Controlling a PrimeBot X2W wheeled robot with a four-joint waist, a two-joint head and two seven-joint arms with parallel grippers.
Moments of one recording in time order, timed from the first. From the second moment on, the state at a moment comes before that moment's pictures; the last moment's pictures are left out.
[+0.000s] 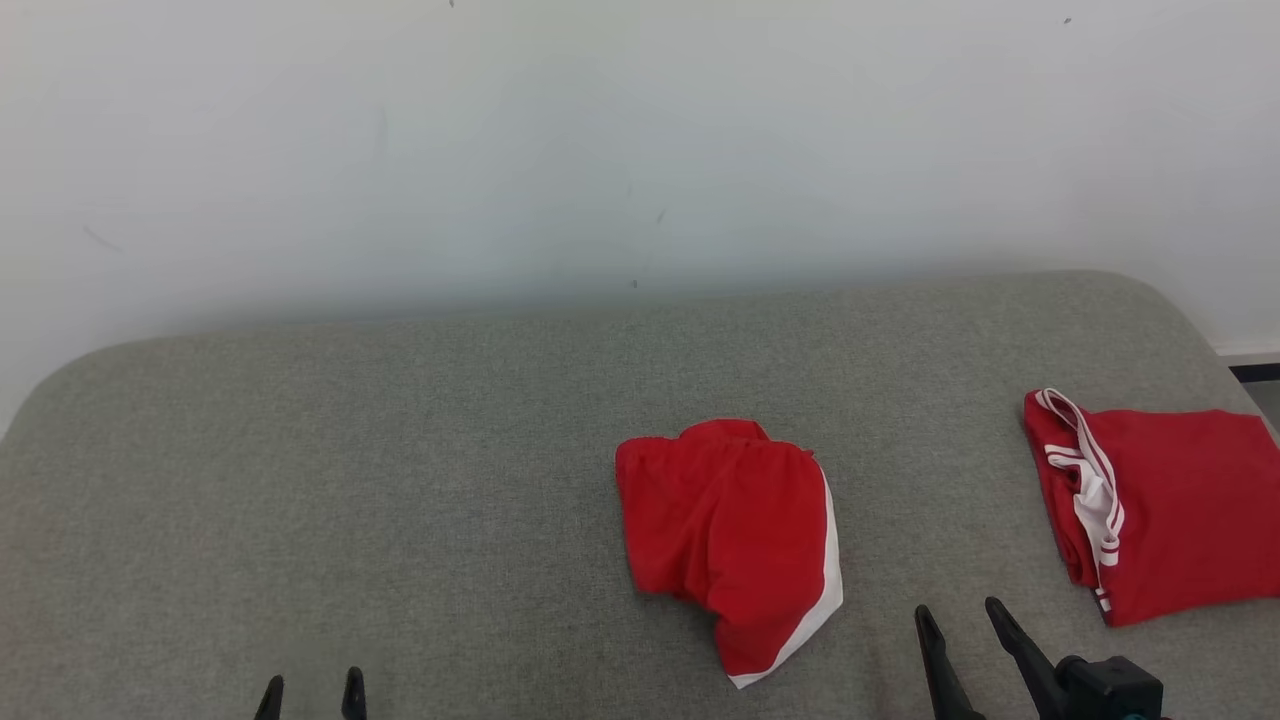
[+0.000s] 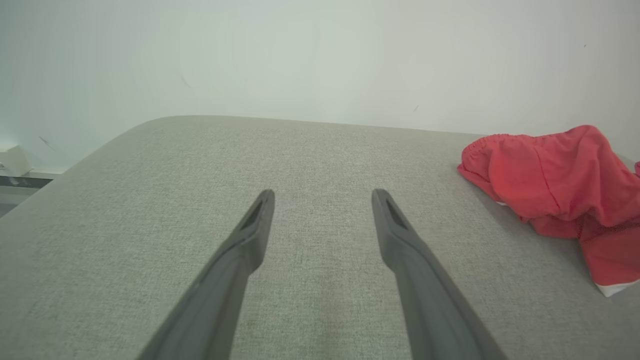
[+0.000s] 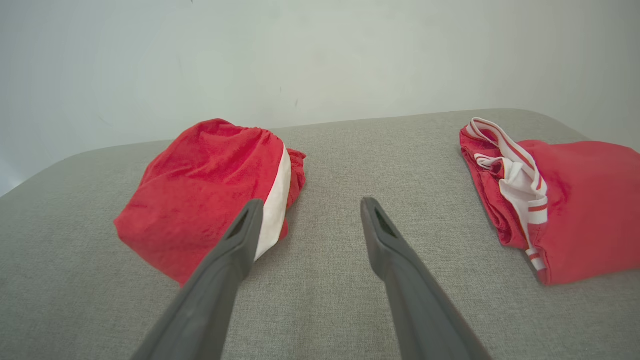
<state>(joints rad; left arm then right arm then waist) 0.14 0.10 0.01 0.21 -0.22 -0.08 -0.26 0.06 -0.11 0.11 0.22 0.23 0.13 -0.13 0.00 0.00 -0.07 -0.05</state>
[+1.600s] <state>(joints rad) -0.60 0.08 -0.28 0.50 -0.31 0.10 0.78 -0.04 -0.10 0.20 0.28 0.25 0.13 -0.17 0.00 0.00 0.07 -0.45</state>
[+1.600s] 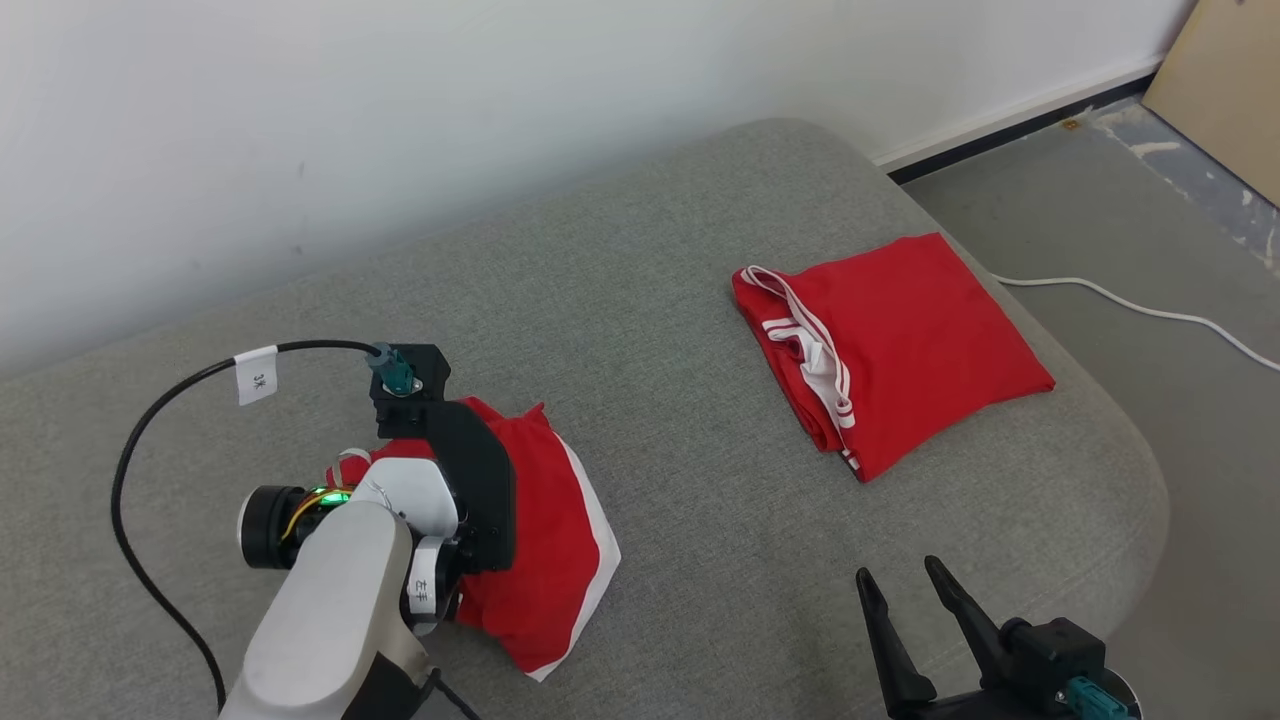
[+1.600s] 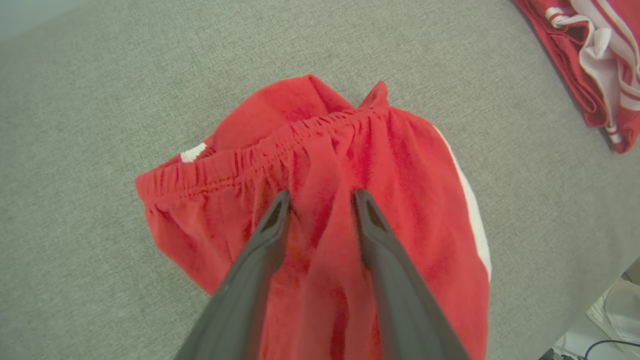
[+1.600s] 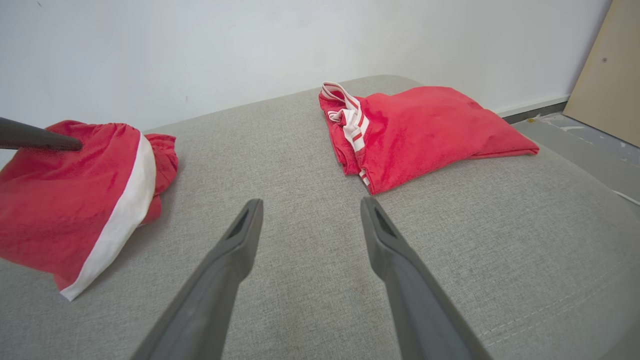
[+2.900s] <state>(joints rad) -0.49 0.10 -0.40 0.58 -0.92 0.19 -0.25 -0.03 -0.10 0.20 0.28 0.25 0.13 -0.17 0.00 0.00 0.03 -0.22</state>
